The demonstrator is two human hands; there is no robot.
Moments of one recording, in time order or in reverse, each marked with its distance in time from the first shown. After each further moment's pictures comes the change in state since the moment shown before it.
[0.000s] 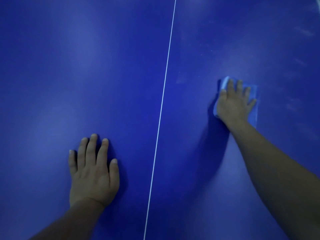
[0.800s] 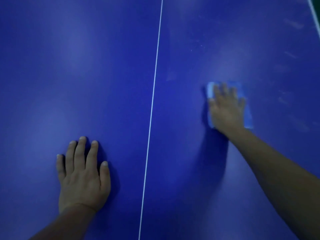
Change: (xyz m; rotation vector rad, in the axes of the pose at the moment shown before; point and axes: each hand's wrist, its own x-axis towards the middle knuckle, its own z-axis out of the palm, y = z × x) left_hand 0.001 -0.002 0.001 0.003 -0.023 -0.011; right_hand -0.025 0.034 0.007 -0.171 0.002 -0.315
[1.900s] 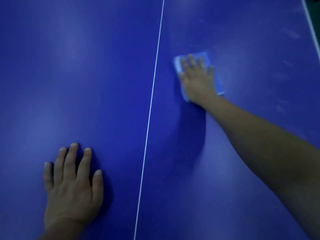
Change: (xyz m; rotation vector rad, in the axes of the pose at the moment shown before) left_hand 0.002 -0.002 0.009 0.021 0.049 0.025; right_hand 0.104 -0.079 -0.006 -0.036 0.017 -0.266
